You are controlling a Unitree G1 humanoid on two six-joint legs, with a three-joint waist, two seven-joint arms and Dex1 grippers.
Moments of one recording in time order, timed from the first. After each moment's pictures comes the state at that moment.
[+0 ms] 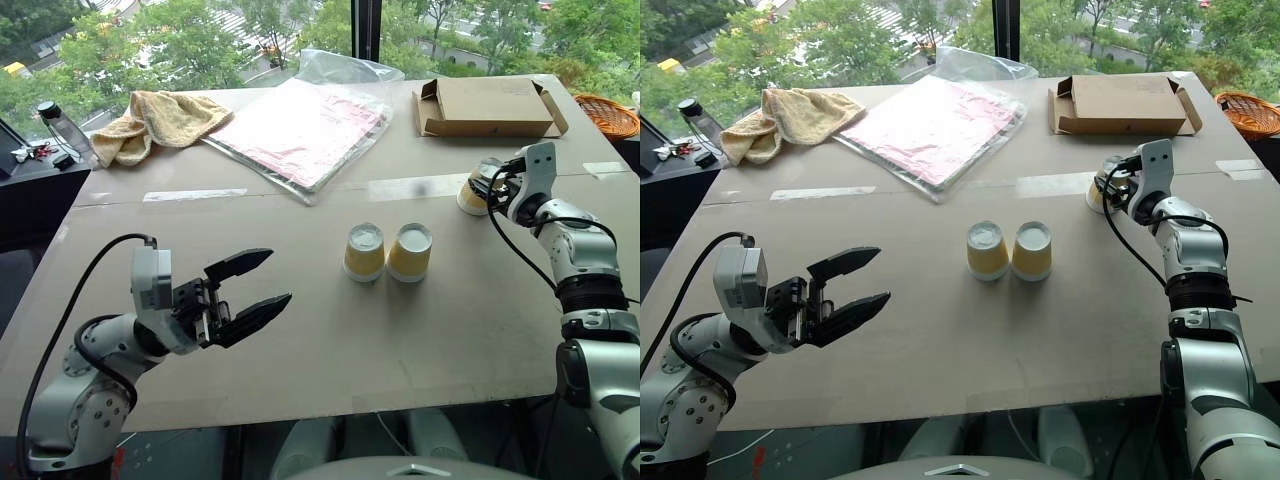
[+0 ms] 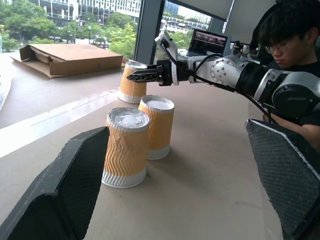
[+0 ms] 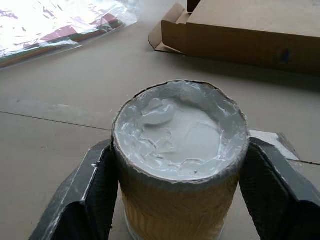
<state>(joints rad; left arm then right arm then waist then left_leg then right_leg) 0.16 0.64 0.36 -0.46 -0.88 0.35 -1.09 -0.76 -0.48 -0.15 0.57 0.23 0.30 0.52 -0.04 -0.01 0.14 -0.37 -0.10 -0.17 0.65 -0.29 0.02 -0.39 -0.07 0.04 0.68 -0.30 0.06</state>
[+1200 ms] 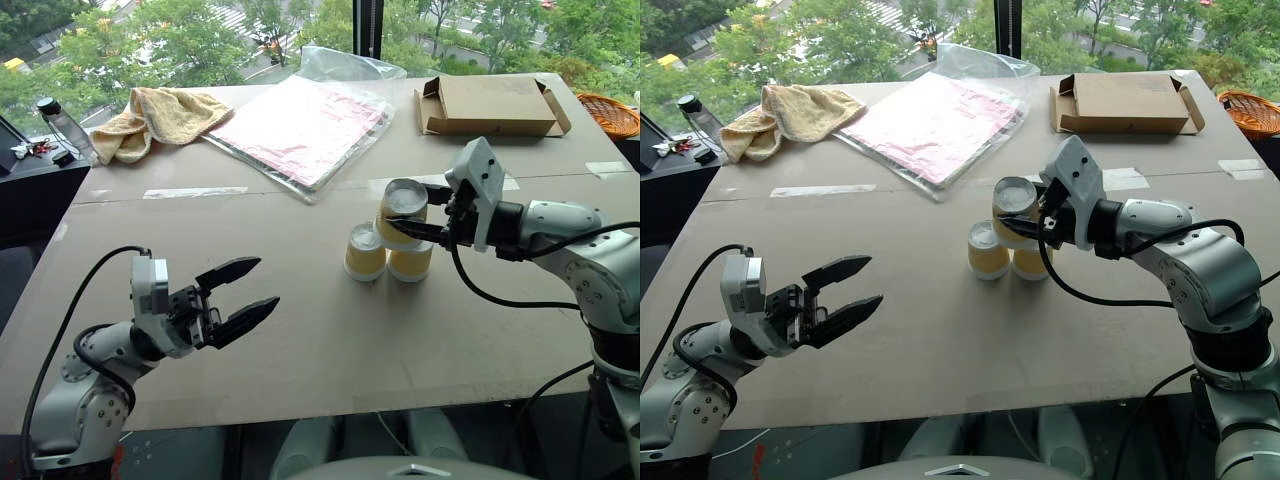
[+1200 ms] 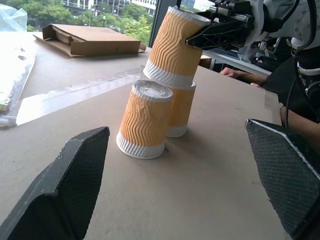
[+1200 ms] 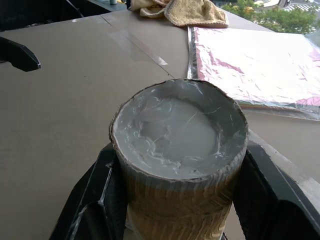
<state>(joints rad) 0.18 0.62 0.36 -0.33 -0.82 0.30 -1.13 -0.62 -0.63 0.07 -0.50 0.60 0.94 0.63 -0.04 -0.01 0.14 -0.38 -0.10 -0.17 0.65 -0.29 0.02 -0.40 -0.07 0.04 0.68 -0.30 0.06</state>
